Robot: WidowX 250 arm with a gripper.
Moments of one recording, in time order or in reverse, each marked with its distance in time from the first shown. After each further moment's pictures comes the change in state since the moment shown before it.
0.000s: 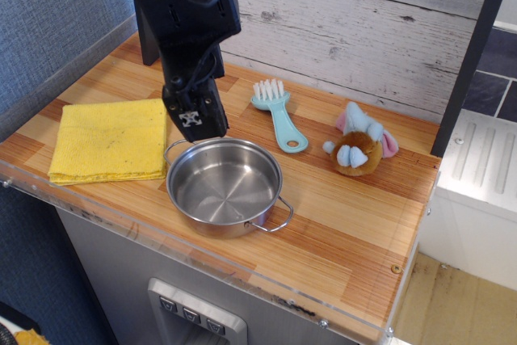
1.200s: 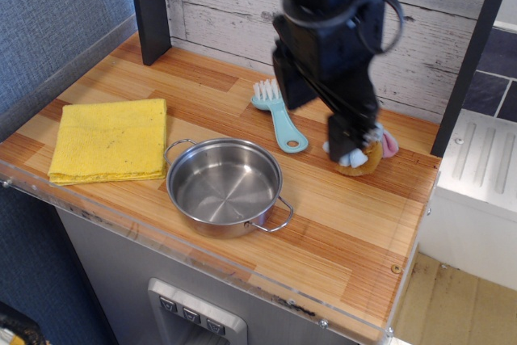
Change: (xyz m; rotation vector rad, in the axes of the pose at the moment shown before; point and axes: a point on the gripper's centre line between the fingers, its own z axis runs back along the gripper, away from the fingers) arm 0.080 -0.008 -0.050 0.058 0.025 0.461
